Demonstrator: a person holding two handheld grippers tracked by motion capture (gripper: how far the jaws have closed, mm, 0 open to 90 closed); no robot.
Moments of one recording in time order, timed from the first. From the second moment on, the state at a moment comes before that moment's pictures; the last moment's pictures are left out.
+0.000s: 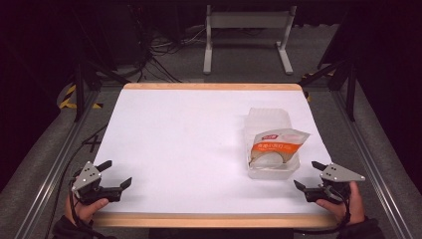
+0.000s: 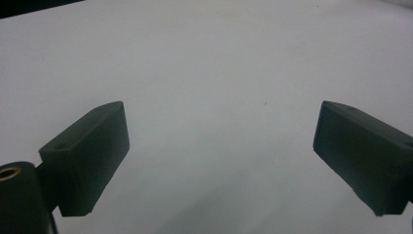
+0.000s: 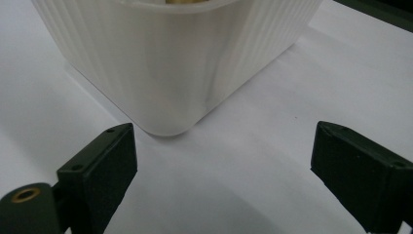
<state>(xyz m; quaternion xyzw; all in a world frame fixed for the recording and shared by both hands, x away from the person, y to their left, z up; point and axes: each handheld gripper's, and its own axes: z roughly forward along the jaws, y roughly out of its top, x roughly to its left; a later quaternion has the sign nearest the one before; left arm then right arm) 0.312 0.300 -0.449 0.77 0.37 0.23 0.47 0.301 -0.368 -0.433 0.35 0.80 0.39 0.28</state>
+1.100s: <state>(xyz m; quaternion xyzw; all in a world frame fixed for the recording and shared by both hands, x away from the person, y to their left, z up) 0.313 0.289 -0.451 0.79 0.35 0.23 0.45 0.300 -0.366 -0.433 0.35 0.81 0.38 0.28</state>
